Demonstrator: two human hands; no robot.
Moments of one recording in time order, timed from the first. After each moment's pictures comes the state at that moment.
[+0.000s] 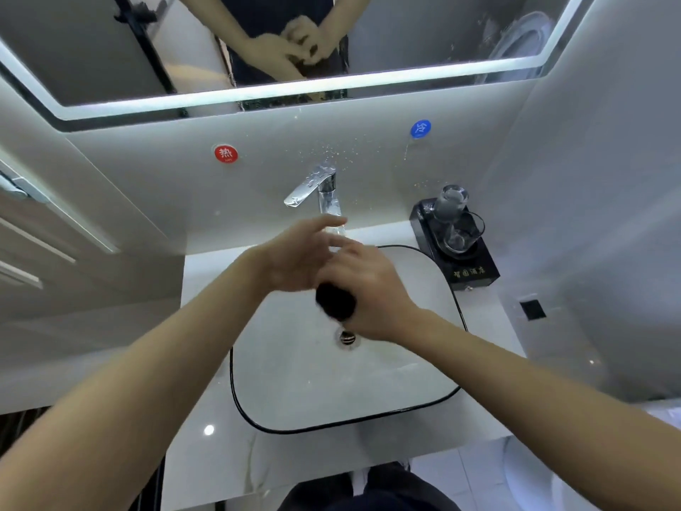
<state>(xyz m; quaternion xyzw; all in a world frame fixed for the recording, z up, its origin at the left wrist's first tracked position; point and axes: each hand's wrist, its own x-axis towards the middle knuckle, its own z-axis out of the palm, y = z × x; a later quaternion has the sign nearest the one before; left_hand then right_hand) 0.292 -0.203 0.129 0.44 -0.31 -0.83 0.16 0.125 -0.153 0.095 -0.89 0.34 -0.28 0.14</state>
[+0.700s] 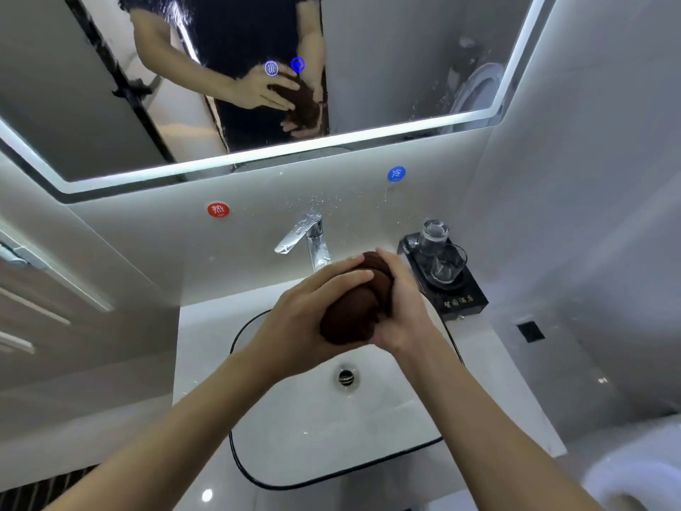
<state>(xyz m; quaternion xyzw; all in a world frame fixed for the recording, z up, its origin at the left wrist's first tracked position) 0.276 -0.138 0.154 0.37 -0.84 -0.17 0.35 0.114 -0.163 0.149 -0.04 0.41 -0.43 0.80</state>
